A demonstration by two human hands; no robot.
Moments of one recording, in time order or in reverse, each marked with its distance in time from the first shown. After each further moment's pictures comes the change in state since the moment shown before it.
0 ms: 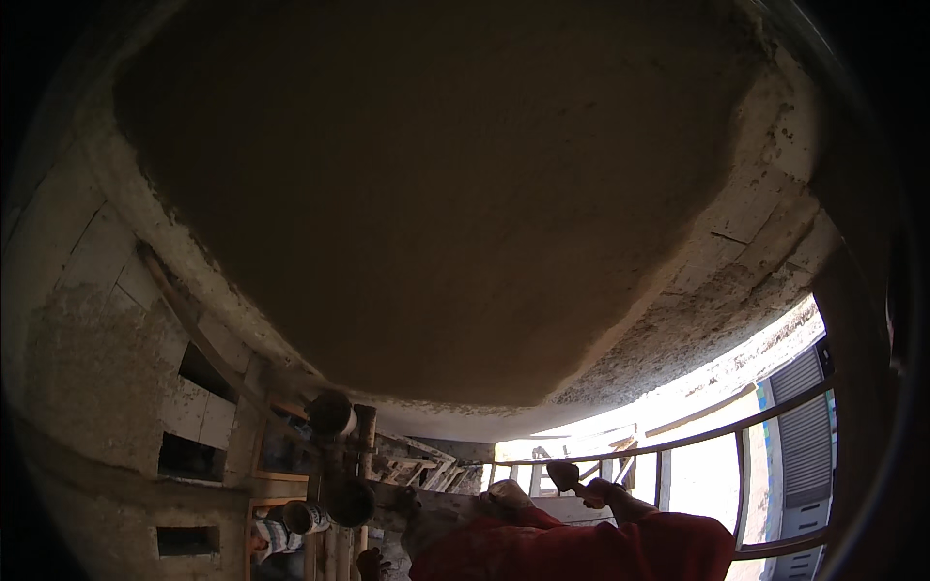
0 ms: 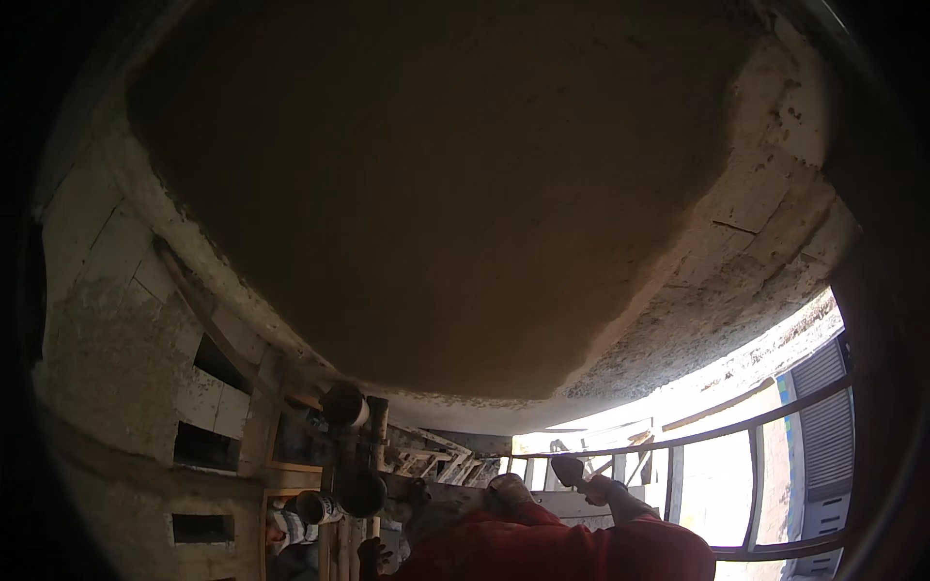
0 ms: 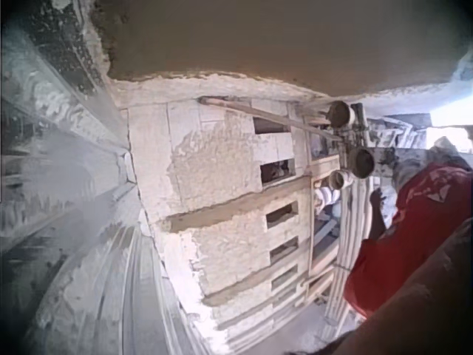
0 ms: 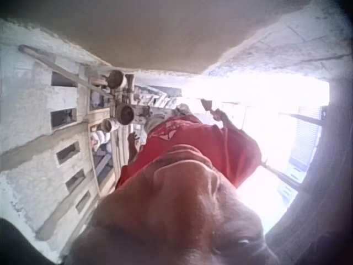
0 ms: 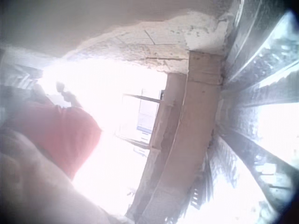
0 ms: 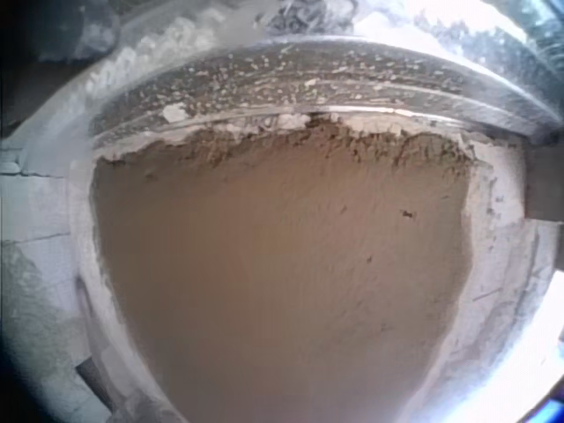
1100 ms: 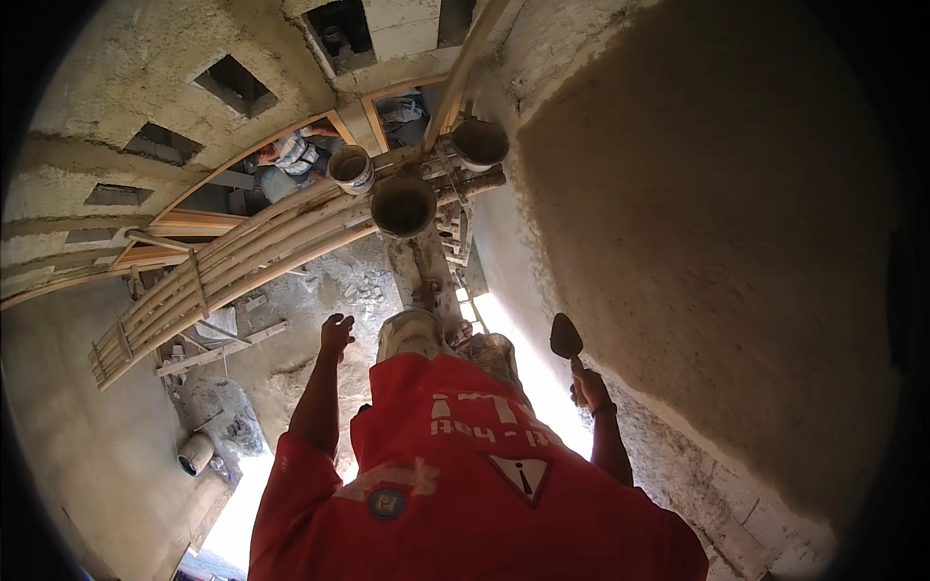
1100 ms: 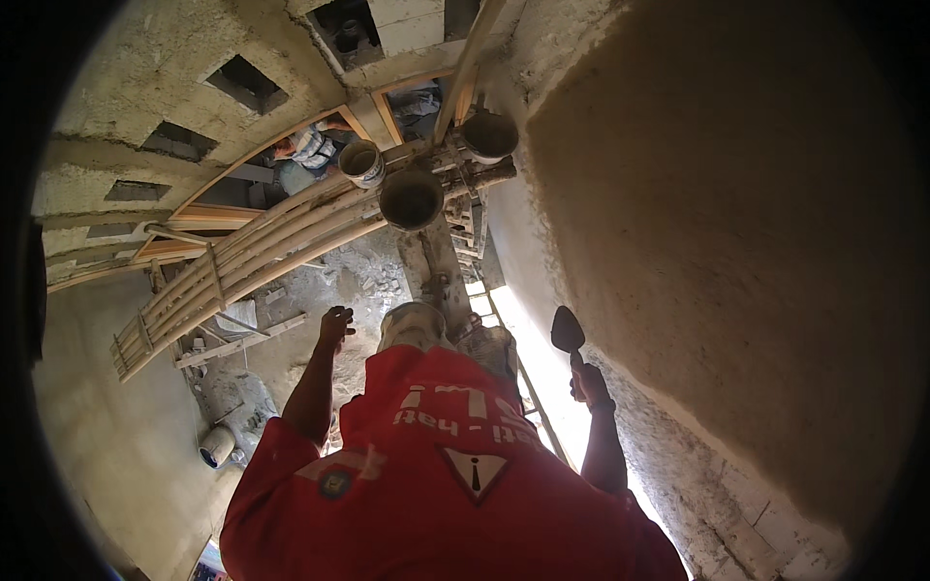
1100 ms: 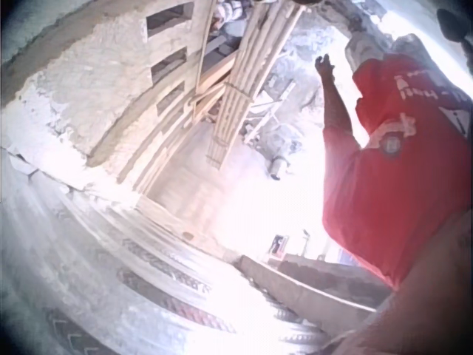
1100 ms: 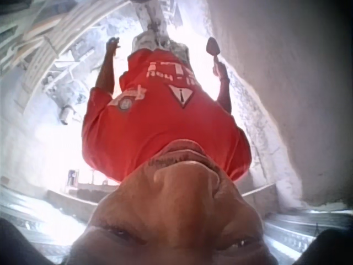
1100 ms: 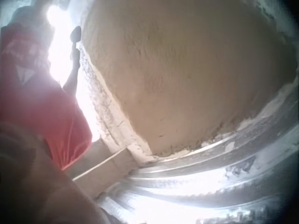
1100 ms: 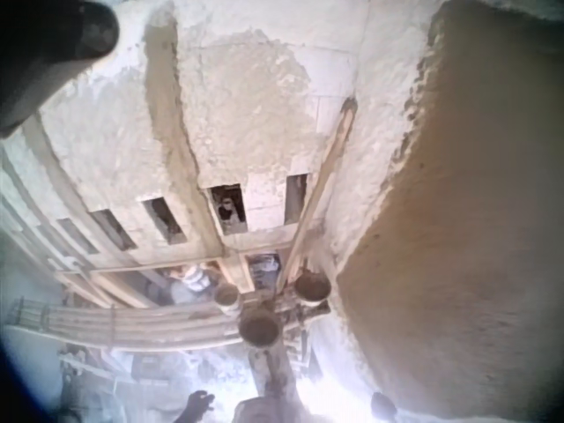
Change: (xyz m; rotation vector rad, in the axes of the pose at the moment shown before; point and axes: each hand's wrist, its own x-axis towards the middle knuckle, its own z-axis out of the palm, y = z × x) left_hand -0.099 -0.139 -0.053 -0.651 0.279 -0.088; right_hand -0.009 -0.272 0.008 -0.191 -0.185 -0.169
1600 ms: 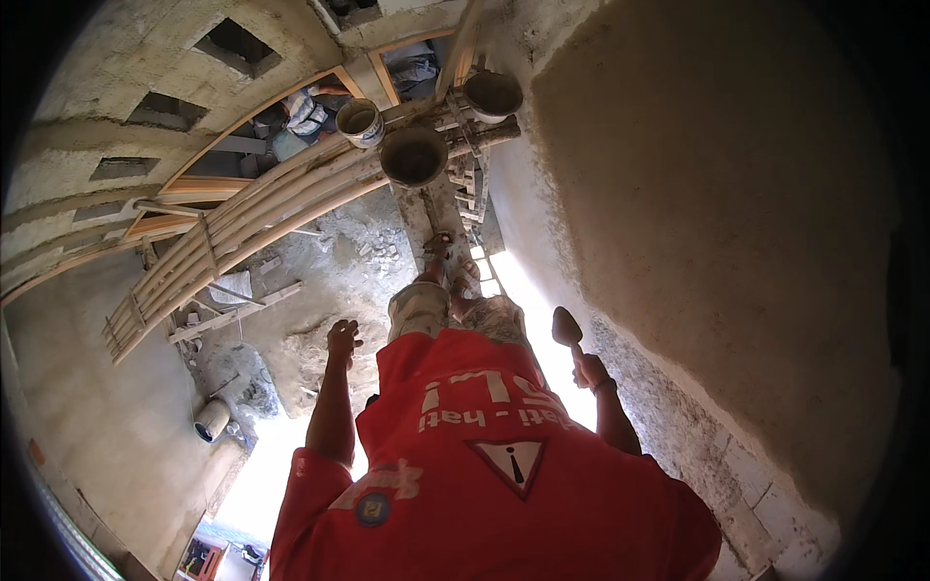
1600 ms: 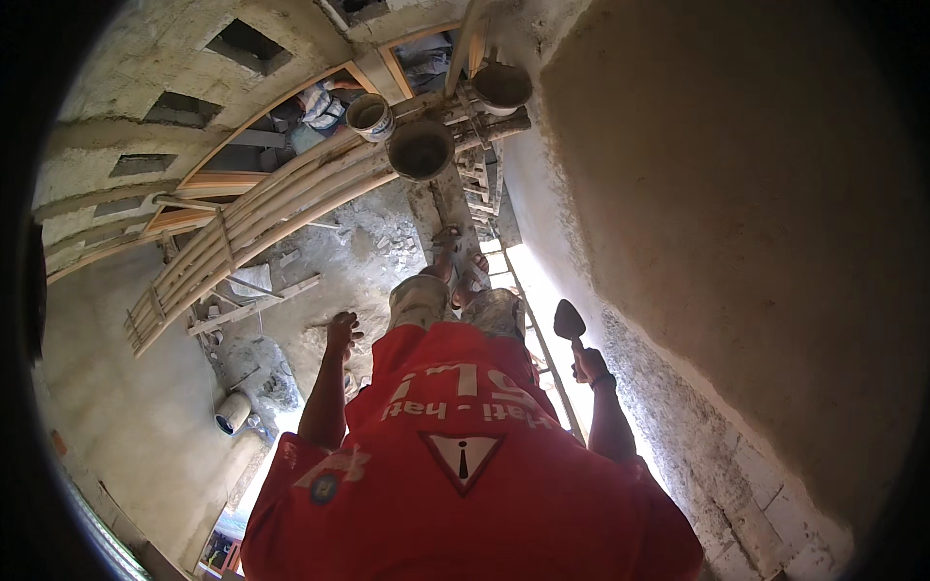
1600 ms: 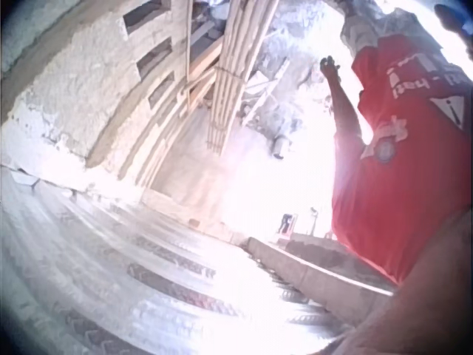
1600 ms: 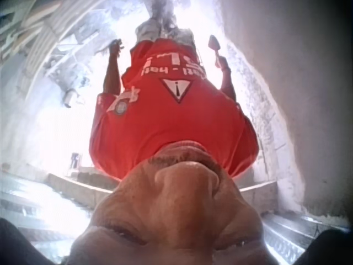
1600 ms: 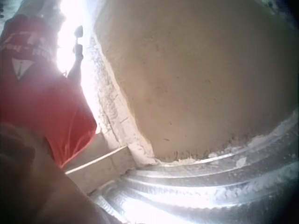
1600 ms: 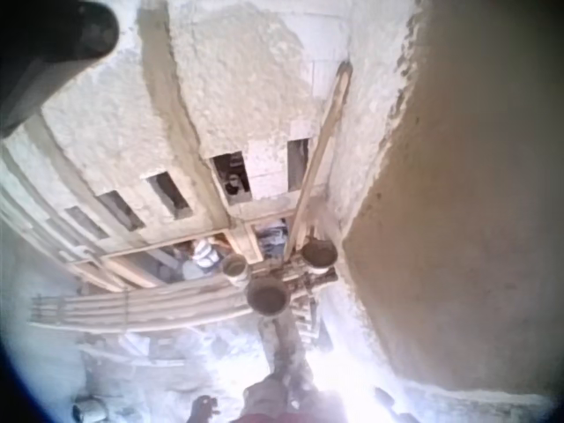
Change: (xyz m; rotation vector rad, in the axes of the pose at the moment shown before) left_hand -0.098 -0.089 -0.014 -0.053 0.088 -0.170; right_hand 0.009 0.083 -0.004 -0.312 0.004 0.086
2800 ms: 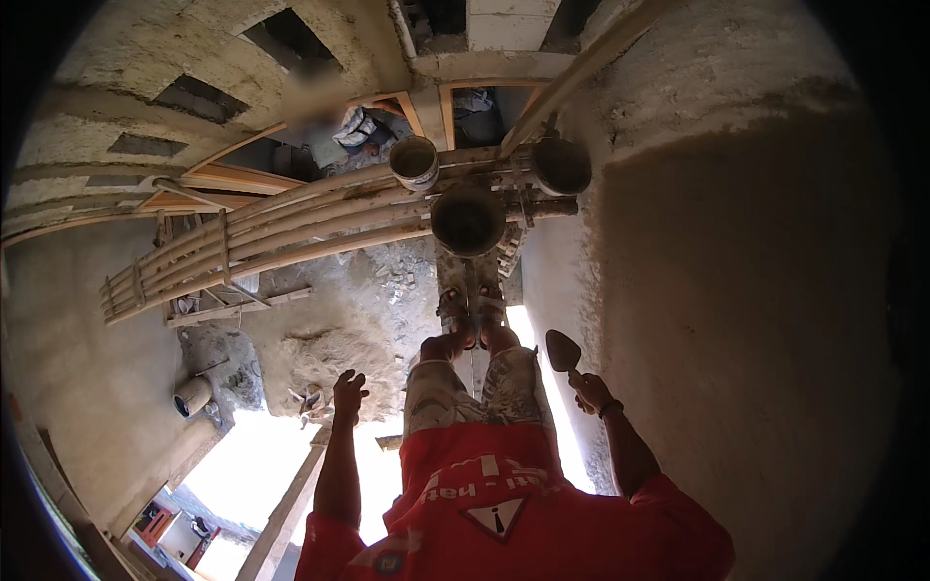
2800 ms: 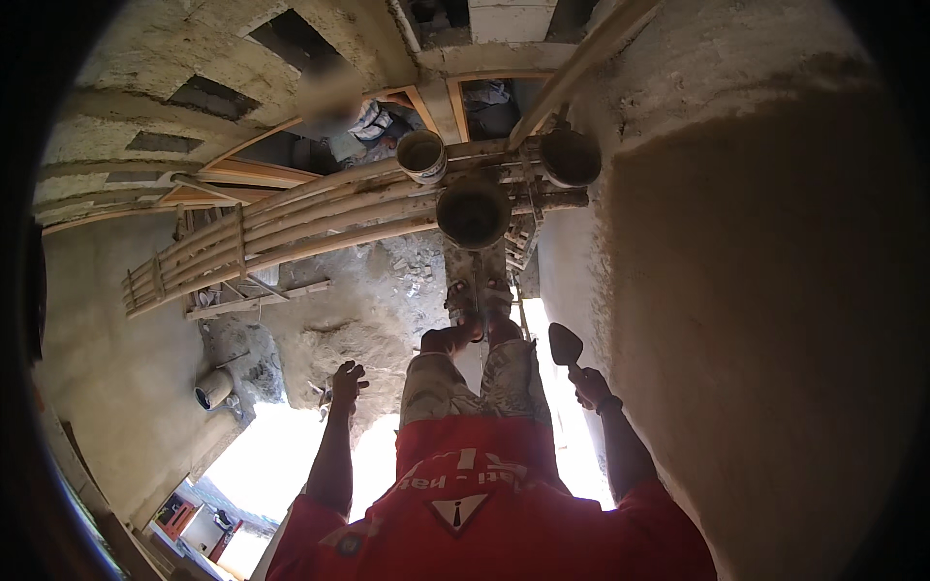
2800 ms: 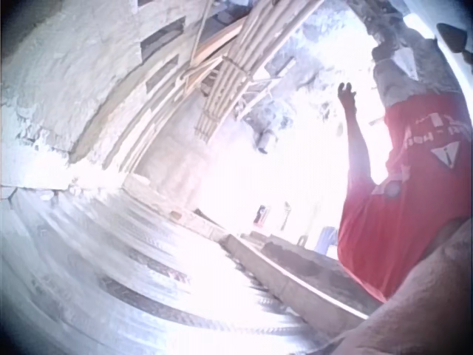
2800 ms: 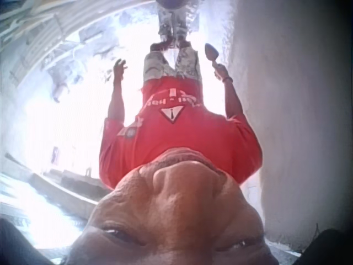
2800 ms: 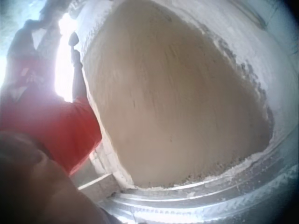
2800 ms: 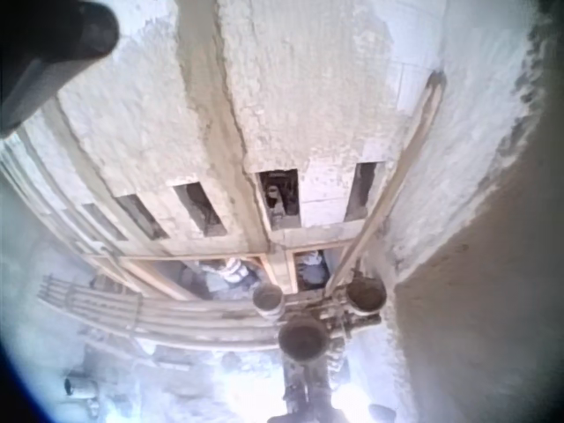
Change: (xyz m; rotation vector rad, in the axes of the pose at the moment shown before) left_hand 0.111 0.052 -0.026 -0.125 0.137 -0.001; right_hand 0.125 -0.277 0.075 -0.317 -0.167 -0.094
